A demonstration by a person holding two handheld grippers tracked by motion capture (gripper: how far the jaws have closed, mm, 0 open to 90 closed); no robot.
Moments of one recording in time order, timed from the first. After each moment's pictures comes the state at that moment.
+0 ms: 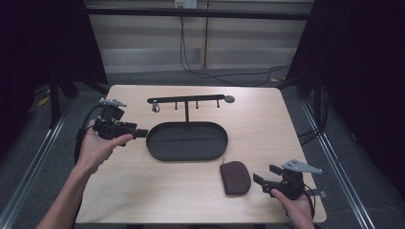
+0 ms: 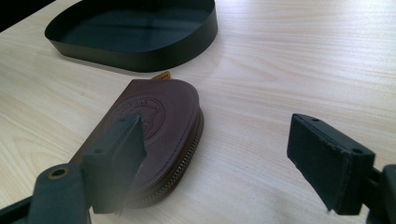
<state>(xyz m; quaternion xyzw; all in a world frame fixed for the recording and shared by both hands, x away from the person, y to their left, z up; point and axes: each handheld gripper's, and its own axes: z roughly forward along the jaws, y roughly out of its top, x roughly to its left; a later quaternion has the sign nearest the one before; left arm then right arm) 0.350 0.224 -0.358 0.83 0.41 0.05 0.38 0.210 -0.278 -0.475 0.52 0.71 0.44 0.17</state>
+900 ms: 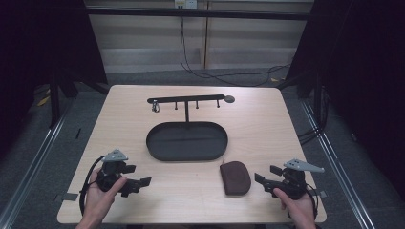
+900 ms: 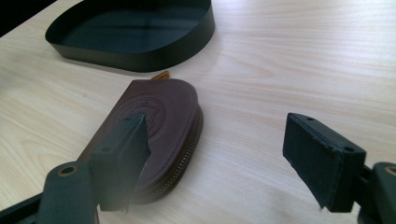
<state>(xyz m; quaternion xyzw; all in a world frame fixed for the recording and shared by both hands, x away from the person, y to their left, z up) 0.253 0.230 -0.441 0.82 0.40 0.04 0.40 0.210 -0.281 -0.469 0.53 0.70 0.44 0.16</state>
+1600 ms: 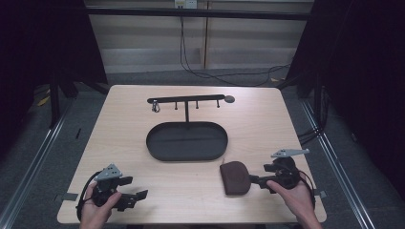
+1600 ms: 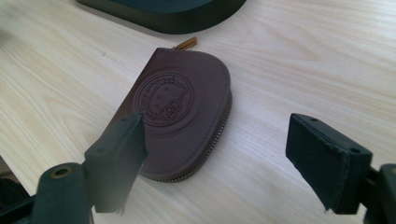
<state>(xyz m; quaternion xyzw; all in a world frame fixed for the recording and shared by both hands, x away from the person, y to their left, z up) 0.237 0.241 -0.467 0.82 0.39 0.04 0.41 0.237 -0.261 -0.446 0.51 0.78 0.35 0.08</state>
